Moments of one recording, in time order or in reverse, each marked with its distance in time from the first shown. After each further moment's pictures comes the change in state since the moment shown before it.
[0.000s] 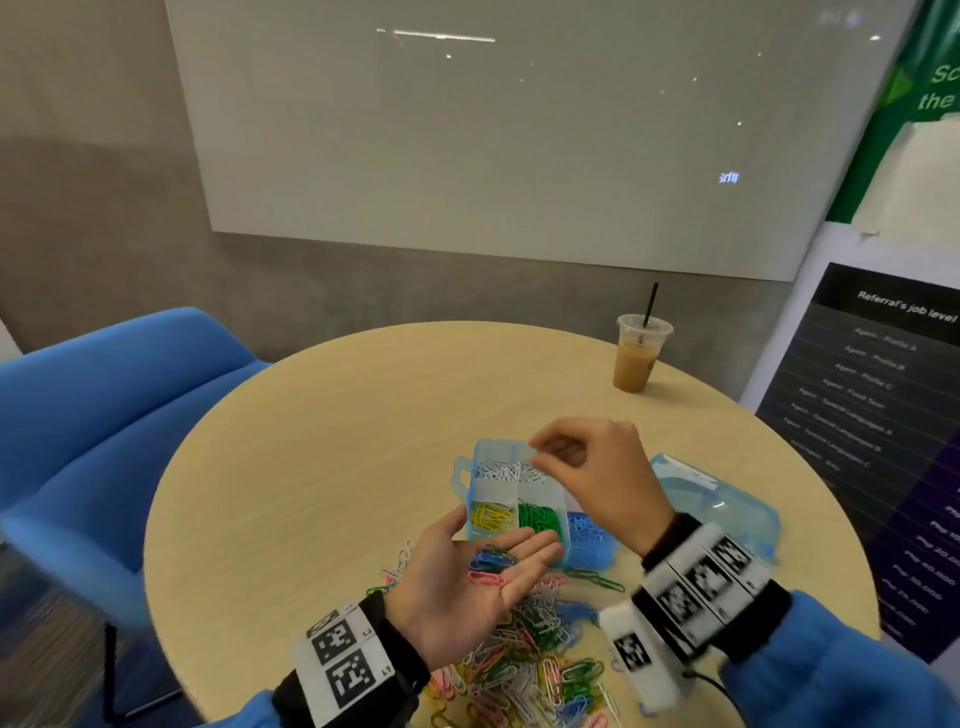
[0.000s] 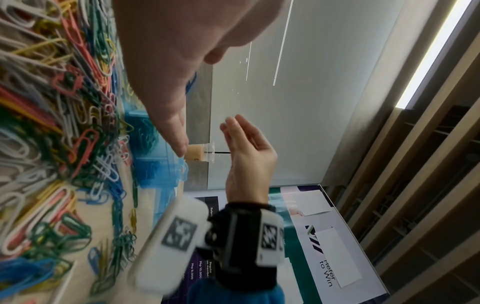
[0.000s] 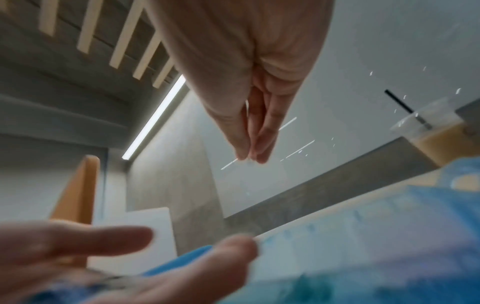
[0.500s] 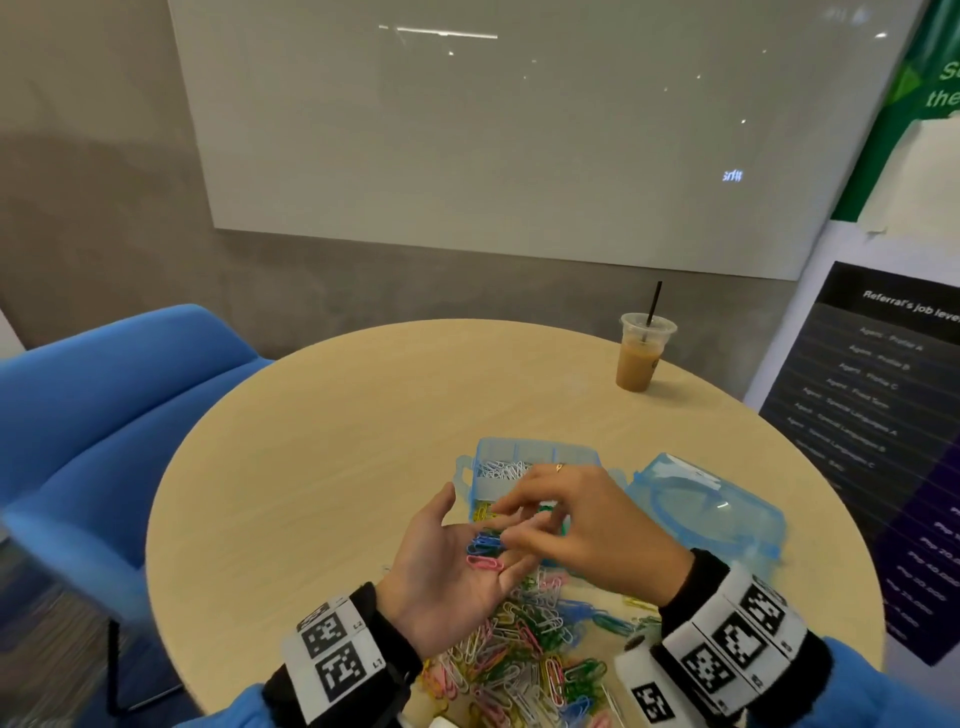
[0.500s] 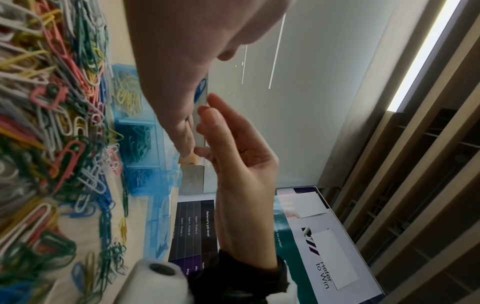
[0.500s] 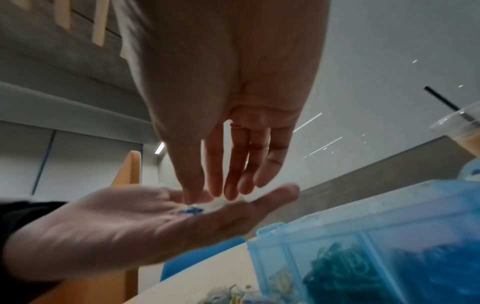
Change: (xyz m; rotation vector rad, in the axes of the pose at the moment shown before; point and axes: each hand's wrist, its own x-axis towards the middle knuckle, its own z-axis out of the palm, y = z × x) left_hand -0.009 0.007 0.007 0.017 -0.092 0.049; right_hand -0.029 -0.013 0.006 0.031 -0.347 -0.129
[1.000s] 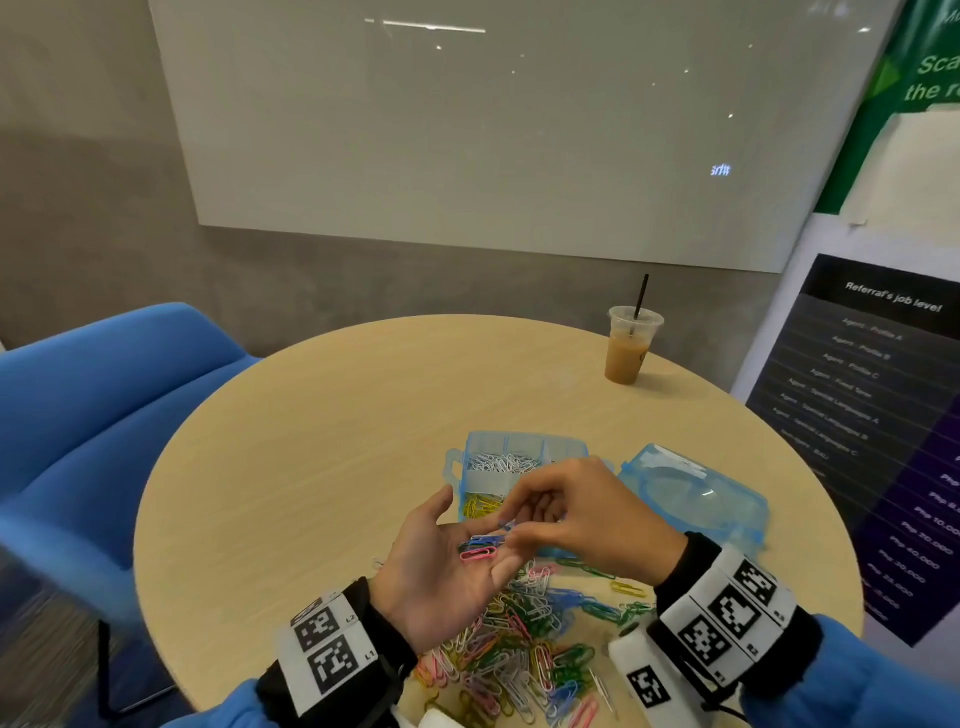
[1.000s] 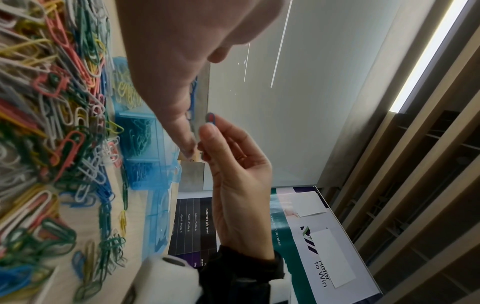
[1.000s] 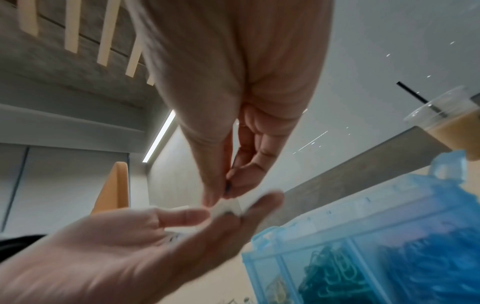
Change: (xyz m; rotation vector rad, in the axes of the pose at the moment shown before) left_hand 0.001 -0.004 -0.001 -0.035 0.012 -0.042; right_hand -0.003 0.002 -0.008 0.063 -0.043 0.093
